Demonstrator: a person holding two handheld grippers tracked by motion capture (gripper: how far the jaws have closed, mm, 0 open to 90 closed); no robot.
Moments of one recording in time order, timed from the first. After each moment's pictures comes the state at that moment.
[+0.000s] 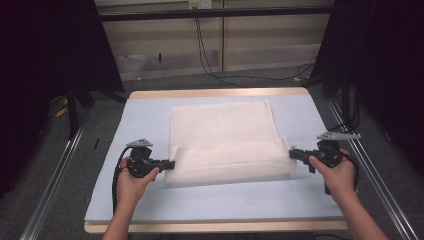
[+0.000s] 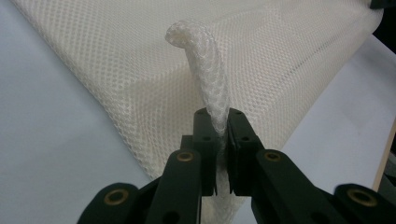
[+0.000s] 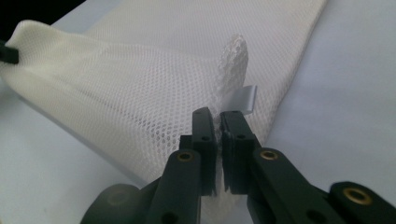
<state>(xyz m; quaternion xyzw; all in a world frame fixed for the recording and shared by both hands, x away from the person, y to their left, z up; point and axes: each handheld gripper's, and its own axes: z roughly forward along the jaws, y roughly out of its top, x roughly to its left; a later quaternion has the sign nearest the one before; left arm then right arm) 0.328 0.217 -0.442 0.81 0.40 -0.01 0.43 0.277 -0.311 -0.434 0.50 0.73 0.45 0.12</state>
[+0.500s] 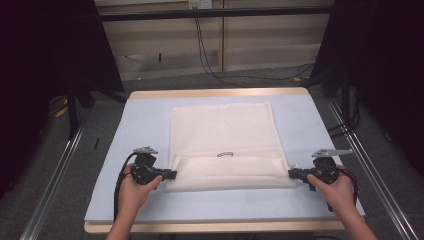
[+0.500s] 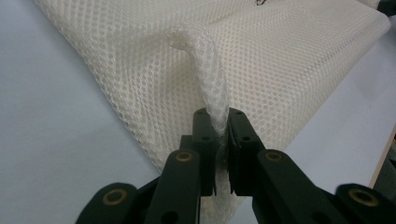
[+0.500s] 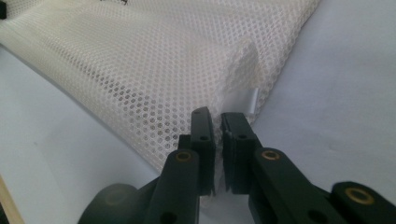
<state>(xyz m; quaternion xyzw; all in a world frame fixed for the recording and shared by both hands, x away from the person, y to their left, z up) 0.317 0.210 -0.458 0.82 0.42 -0.04 0.39 0.254 -0.309 -0.470 0.50 0.76 0.40 0.07</state>
